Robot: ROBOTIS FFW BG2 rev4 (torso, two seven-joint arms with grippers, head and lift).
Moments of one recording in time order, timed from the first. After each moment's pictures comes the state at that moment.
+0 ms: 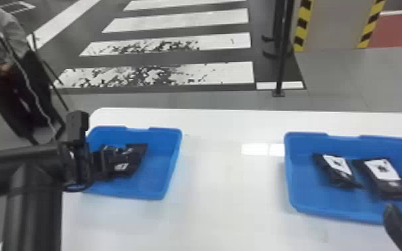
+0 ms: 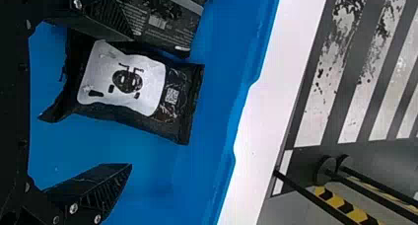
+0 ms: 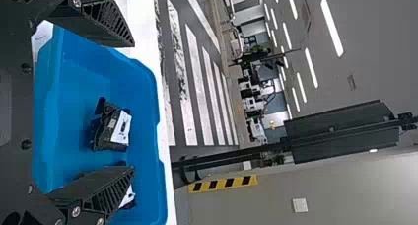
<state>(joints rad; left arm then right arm) -0.22 0.18 0.35 -1.70 -0.09 1.30 -0.54 0.85 -0.06 -0.22 -2.29 -0.38 0.09 0.36</state>
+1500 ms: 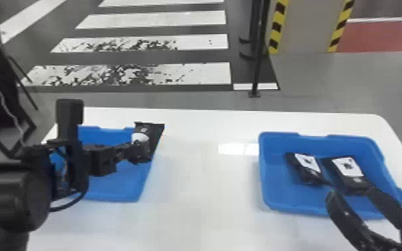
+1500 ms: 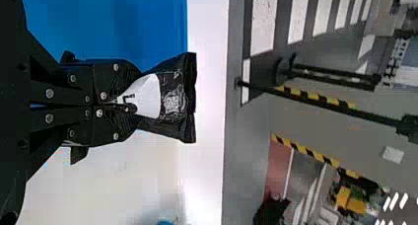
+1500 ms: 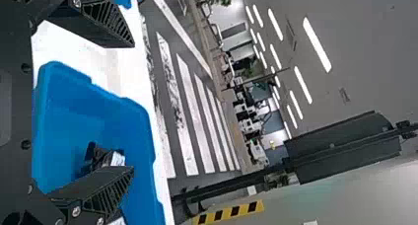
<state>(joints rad) 0.02 0.18 0.21 -2.11 0.07 1.17 -0.66 0.82 -0.09 -0.16 -2.32 -0.48 0.13 0.39</state>
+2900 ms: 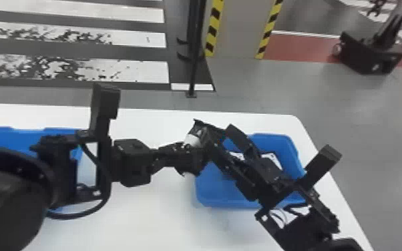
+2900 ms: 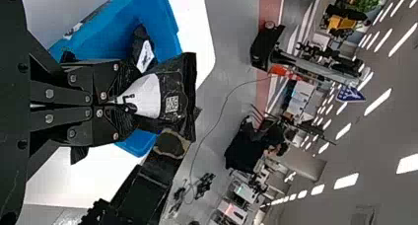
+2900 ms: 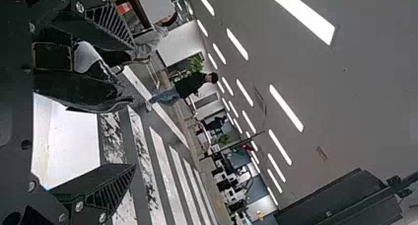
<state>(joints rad) -0.07 0.17 -0.22 -2.12 0.38 1.08 -0.66 0.36 -0.14 0.04 -2.05 -0.59 0.17 0.45</state>
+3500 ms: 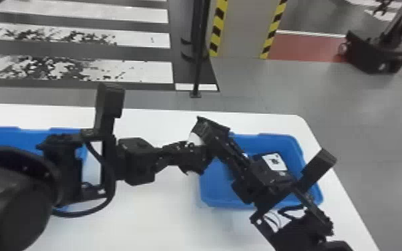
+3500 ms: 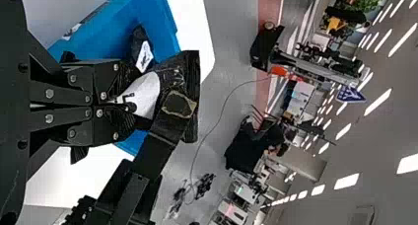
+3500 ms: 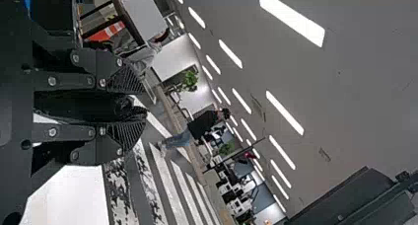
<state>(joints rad) -0.07 0.17 -0.21 -2.12 0.39 1.08 -0.66 0.35 -0.14 0.09 -2.01 -0.67 0.17 0.47</state>
